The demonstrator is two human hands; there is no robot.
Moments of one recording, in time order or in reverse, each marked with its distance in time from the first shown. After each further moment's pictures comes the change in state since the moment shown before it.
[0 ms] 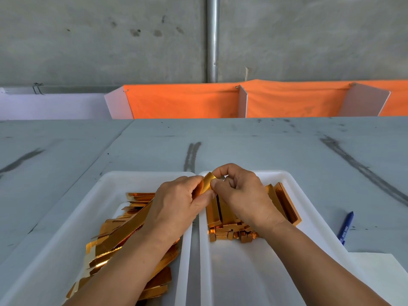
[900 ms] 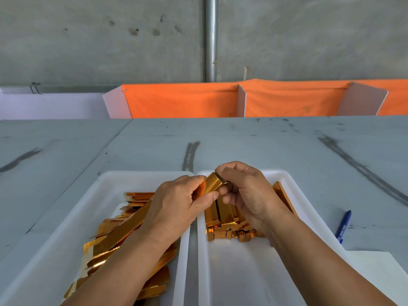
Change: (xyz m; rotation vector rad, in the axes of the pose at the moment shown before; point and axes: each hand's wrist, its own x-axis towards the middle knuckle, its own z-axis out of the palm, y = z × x) left_hand -0.002 0.001 -0.001 0.003 -0.030 0.049; right_hand 0.003 -0.006 -0.010 0.559 -0.021 0.246
